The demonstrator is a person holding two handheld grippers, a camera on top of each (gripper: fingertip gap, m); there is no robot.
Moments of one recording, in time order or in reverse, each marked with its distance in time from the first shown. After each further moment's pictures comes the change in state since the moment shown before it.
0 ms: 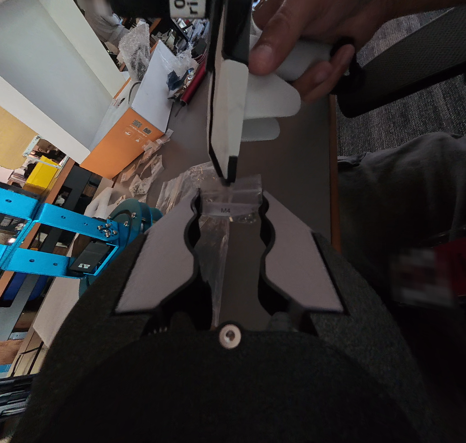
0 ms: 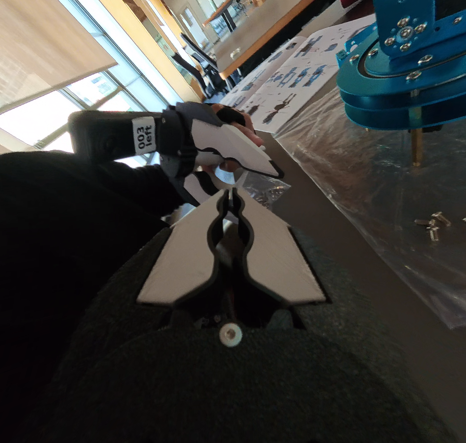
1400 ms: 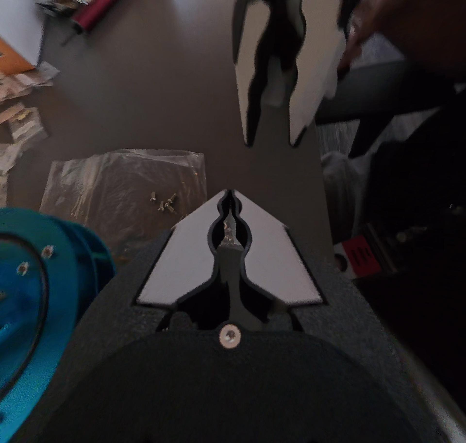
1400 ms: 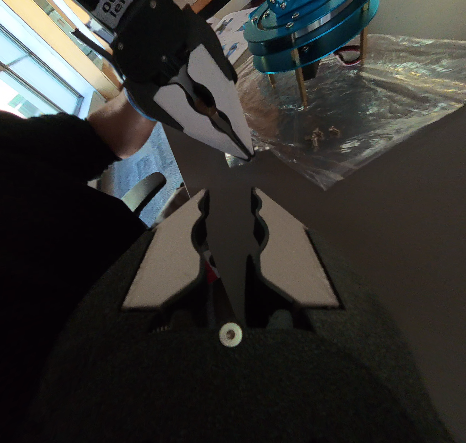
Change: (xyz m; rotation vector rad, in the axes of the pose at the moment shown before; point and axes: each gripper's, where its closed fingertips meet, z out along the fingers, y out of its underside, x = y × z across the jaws) left arm 0.004 0.008 0.047 -0.101 0.440 -0.379; right arm 0.040 0.037 -0.066 -0.025 0.323 -0.054
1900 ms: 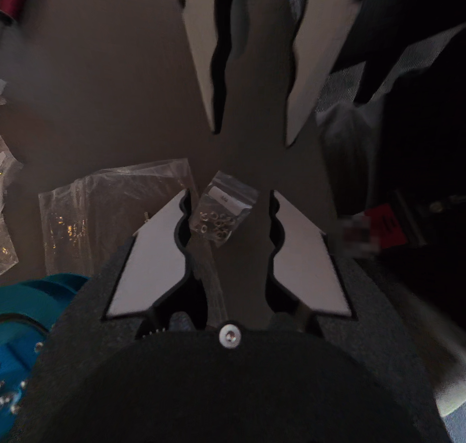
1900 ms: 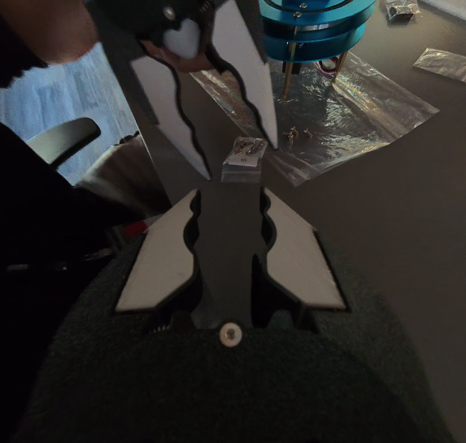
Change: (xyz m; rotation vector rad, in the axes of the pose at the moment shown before) left arm 0.005 0.008 0.025 -0.258 0.065 0.219; right arm 0.011 0.008 -0.011 -0.145 0.215 -0.300
